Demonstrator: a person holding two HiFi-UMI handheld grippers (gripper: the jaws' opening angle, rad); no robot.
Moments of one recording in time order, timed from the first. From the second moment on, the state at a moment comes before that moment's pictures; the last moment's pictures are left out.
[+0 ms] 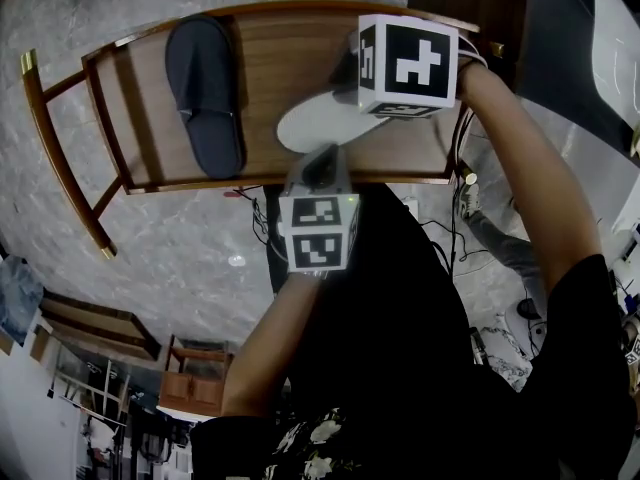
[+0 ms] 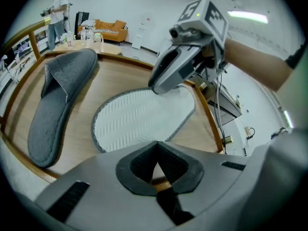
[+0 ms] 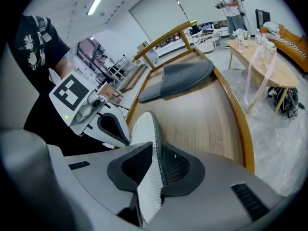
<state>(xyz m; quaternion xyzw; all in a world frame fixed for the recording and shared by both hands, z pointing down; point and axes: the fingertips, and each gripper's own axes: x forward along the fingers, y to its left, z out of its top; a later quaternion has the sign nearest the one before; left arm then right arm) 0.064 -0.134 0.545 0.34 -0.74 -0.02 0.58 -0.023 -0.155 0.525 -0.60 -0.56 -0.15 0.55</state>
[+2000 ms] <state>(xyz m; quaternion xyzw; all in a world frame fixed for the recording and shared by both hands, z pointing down) -0.050 -0.160 0.507 0.45 -0.79 0.10 0.40 -0.015 -0.177 0.495 -0.23 -0.80 0.35 0.43</state>
